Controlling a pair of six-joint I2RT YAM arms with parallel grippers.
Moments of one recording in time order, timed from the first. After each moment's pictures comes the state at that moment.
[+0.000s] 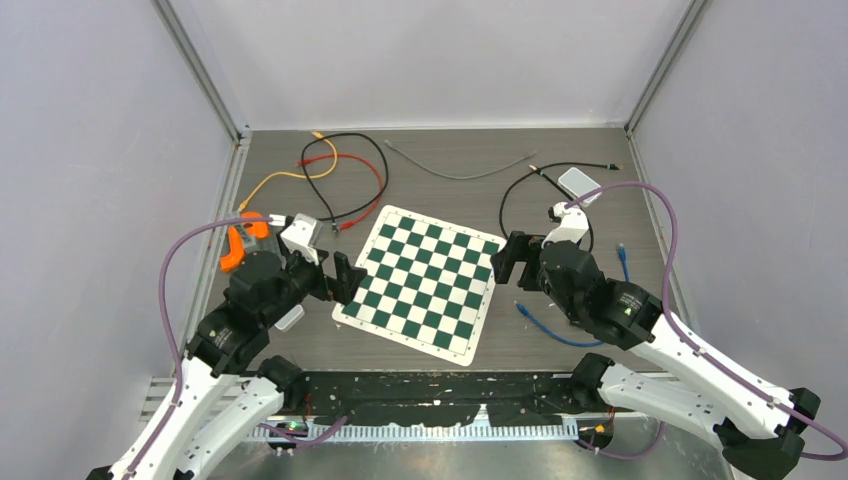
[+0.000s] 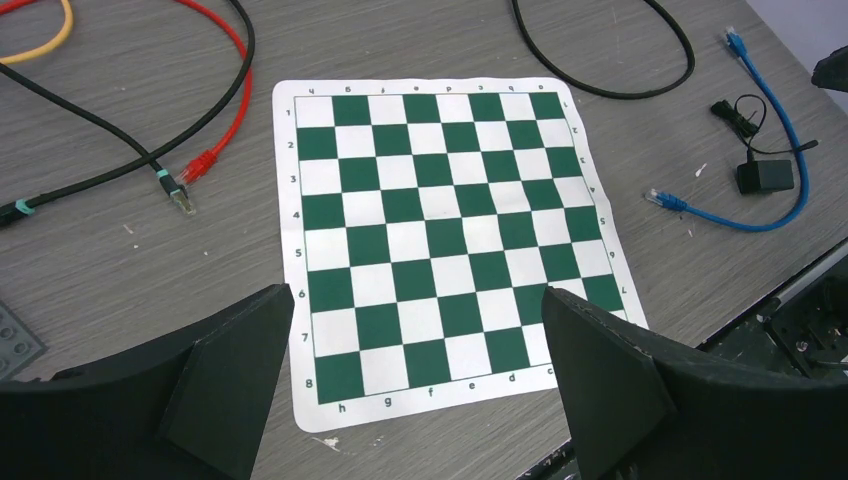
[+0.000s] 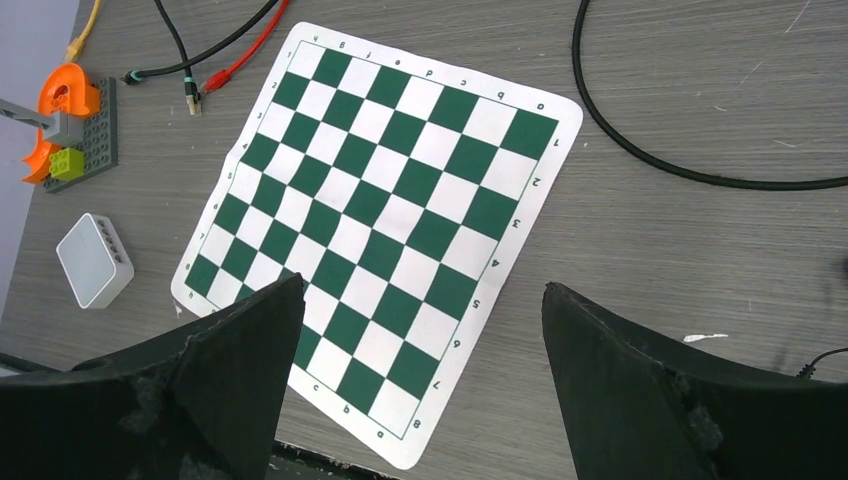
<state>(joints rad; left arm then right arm) -0.54 0.54 0.77 -0.55 0.05 -0.18 0.87 0.75 0.85 -0.63 0.47 0.69</state>
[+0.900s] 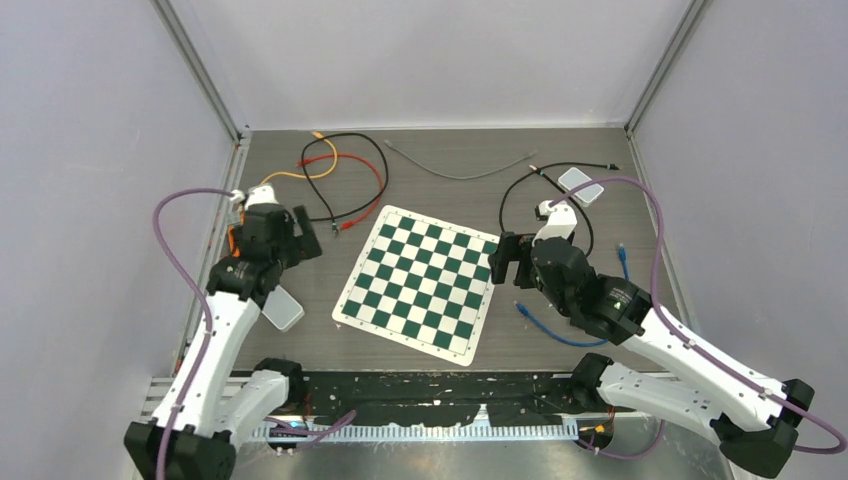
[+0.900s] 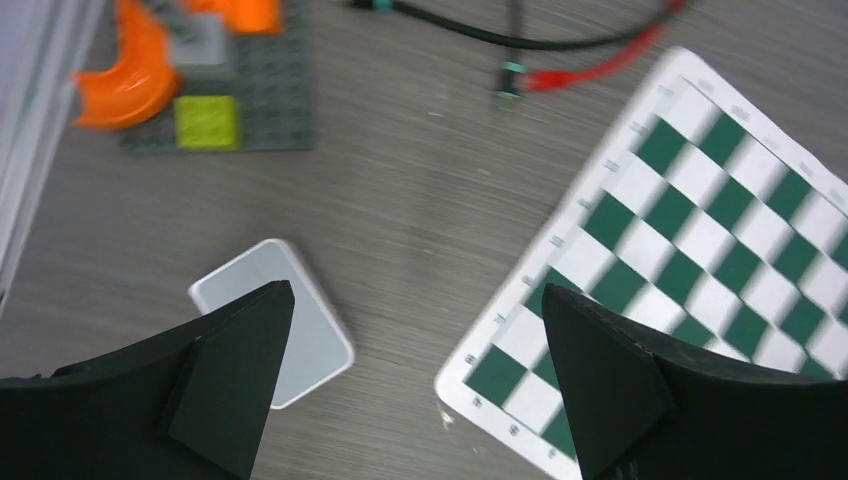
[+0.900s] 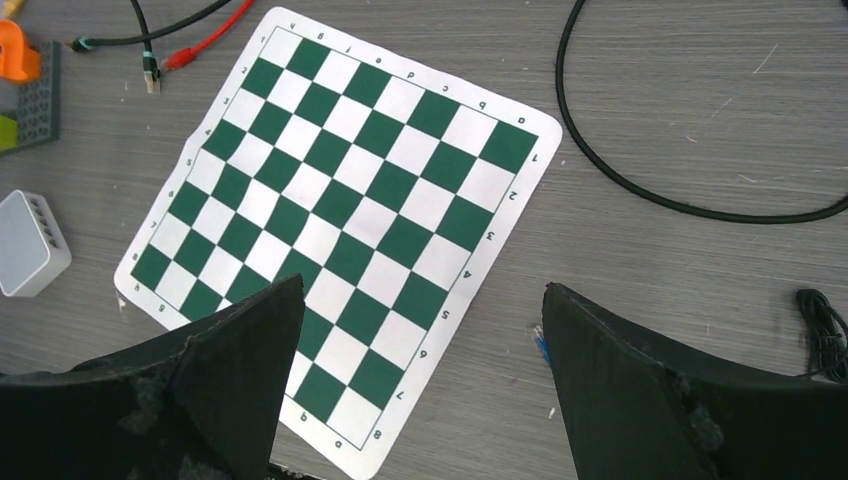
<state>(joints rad) -0.27 0.86 0.89 -0.70 -0.30 -0.37 0.87 0.79 0.85 -0.60 0.49 0.58</state>
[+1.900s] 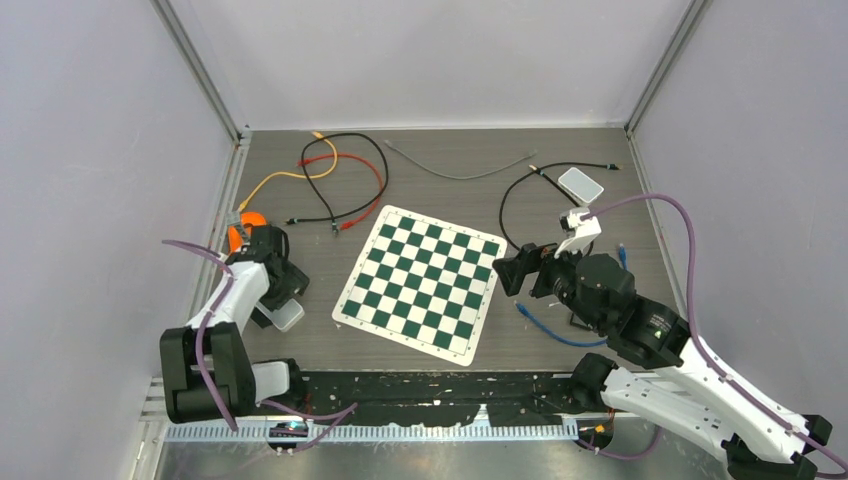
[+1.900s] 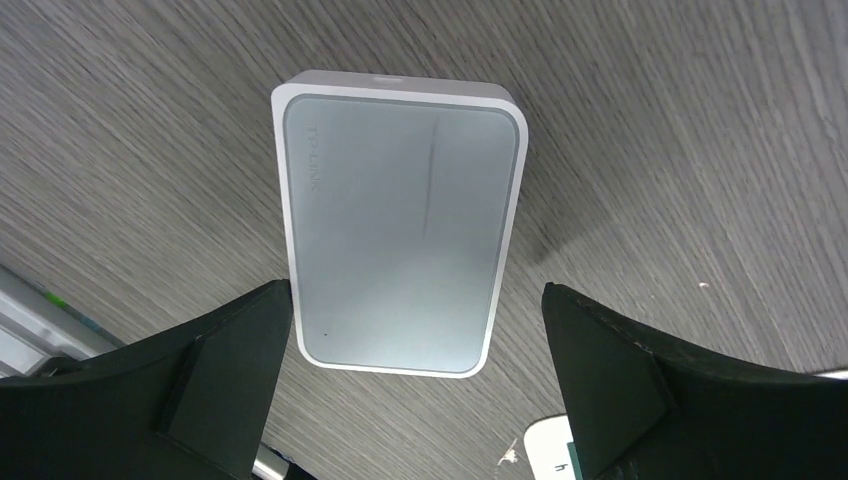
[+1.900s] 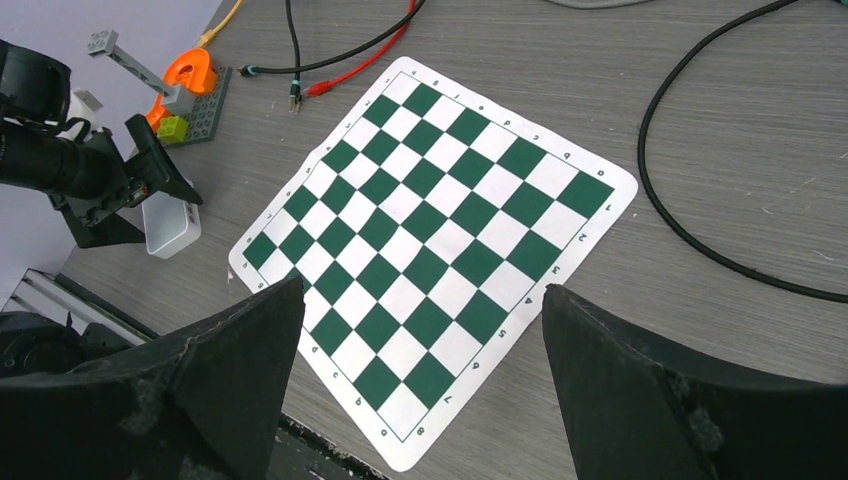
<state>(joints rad) 0.11 1.23 0.67 -0.75 -0.29 -0.77 0.87 0.59 0.81 -0.53 0.33 0.48</state>
